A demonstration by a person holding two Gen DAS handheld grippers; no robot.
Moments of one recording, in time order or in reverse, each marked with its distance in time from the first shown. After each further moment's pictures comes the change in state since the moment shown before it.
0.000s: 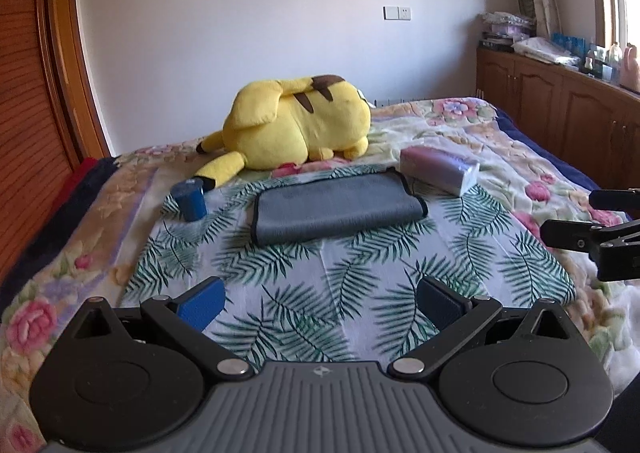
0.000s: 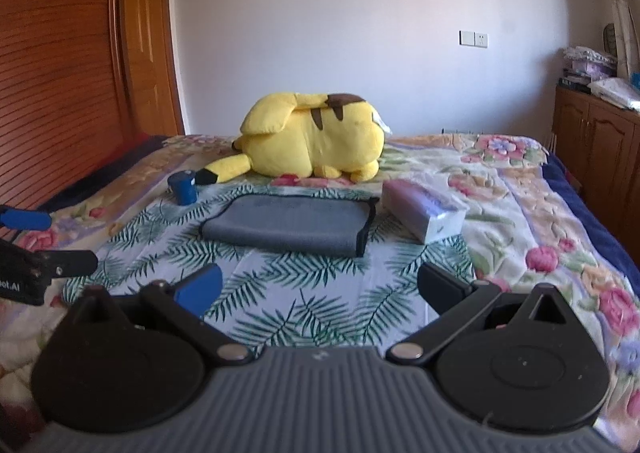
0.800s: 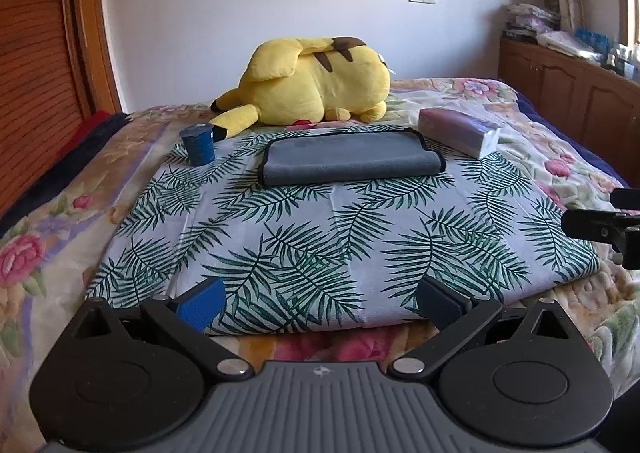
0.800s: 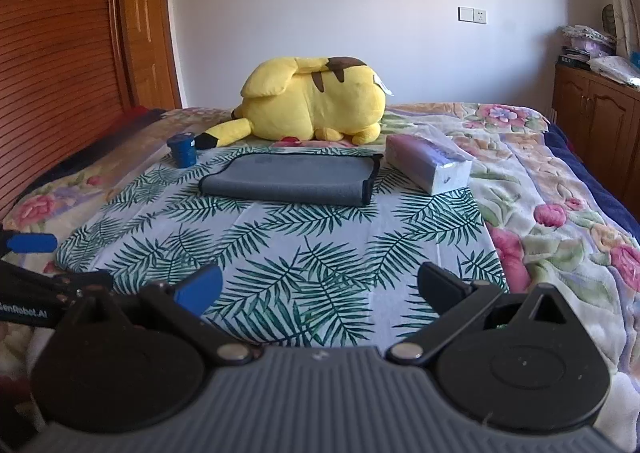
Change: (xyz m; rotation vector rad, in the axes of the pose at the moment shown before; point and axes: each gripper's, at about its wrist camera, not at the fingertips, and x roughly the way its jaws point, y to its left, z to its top) left arm 0.028 -0.002 -0.065 -0.075 0.041 0.043; right arm 0.009 0.007 -0.048 0.008 0.047 -0.006
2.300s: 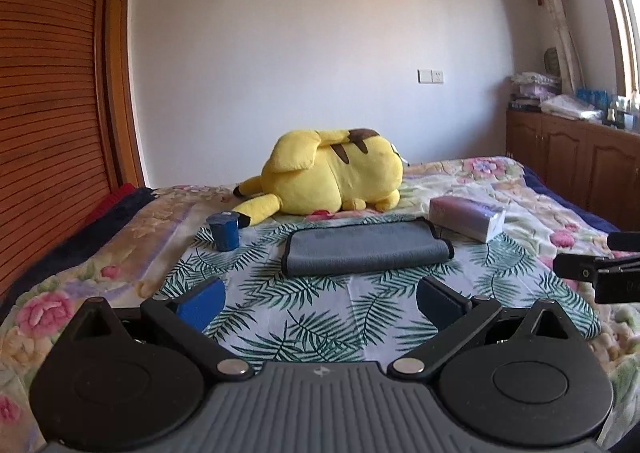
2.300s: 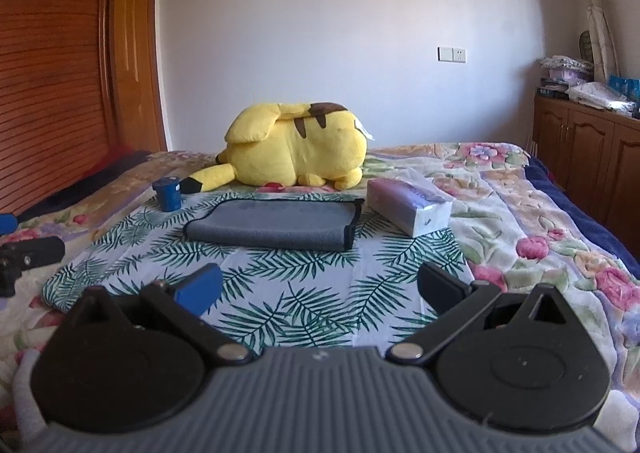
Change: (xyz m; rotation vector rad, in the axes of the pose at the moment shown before) left arm -0.046 0.002 0.015 -0.009 -0.276 0.051; right arm -0.009 -0.005 0.002 0.012 -0.154 -0.051
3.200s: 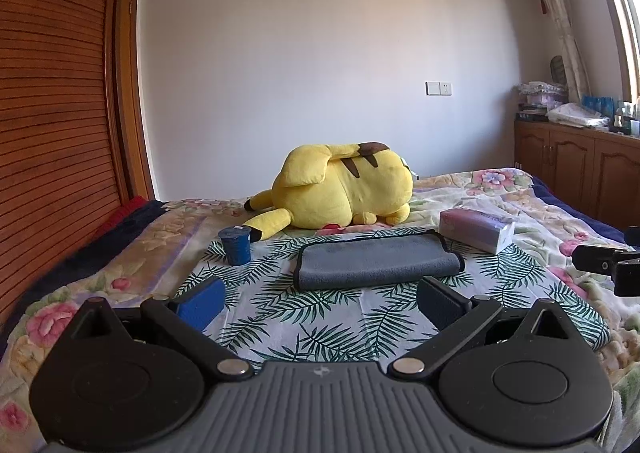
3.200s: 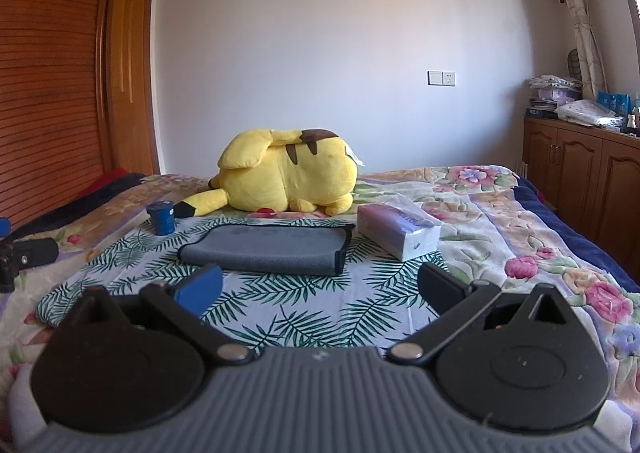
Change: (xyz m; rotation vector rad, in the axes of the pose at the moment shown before) left arm -0.006 0.005 0.001 0.009 -0.040 0.029; right arm -0.010 -0.001 0.003 0.001 -0.074 -0.025
